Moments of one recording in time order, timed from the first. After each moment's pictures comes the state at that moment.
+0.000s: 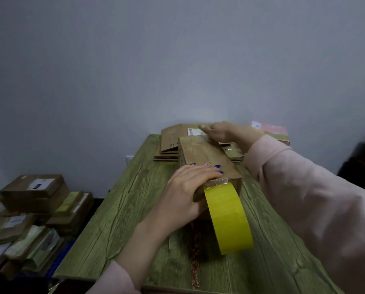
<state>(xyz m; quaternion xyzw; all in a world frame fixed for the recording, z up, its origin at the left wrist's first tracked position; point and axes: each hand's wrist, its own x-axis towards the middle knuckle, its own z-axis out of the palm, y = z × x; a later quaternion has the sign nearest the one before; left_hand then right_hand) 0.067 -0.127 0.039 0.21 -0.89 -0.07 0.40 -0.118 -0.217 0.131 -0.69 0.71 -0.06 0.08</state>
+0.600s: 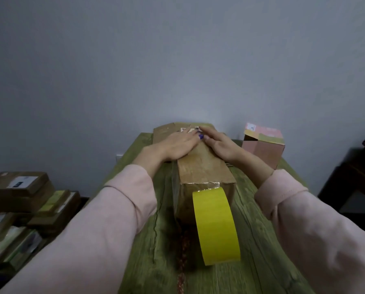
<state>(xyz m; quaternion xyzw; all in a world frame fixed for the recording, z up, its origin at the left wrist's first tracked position) 0.021 -0.239 0.096 0.38 -0.91 -0.15 0.12 -0.143 -0.219 0.074 -0.67 0.60 -0.36 0.22</state>
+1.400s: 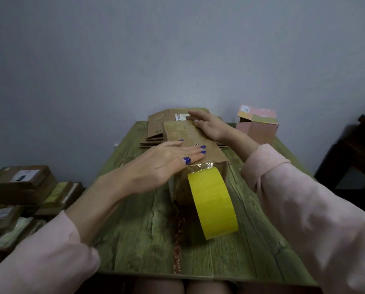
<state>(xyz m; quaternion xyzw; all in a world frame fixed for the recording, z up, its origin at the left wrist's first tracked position) 0.077 -0.142 0.087 0.18 -0.96 -0.14 0.15 -0.133 -0.207 0.086 -0.66 0.60 -0.36 0.27</state>
